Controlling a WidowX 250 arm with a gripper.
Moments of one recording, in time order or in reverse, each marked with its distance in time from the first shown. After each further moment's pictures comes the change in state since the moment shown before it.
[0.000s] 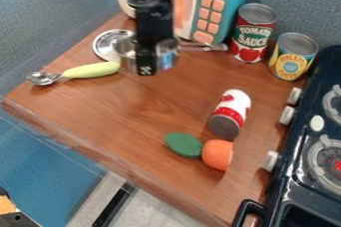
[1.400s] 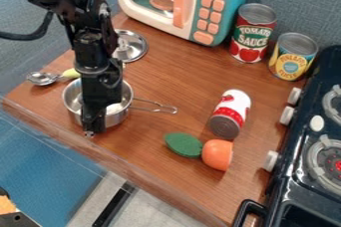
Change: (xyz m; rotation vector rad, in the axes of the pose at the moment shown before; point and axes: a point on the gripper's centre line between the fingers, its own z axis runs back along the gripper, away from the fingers) arm -0.072 -0.062 -0.053 -0.113 0.153 -0.024
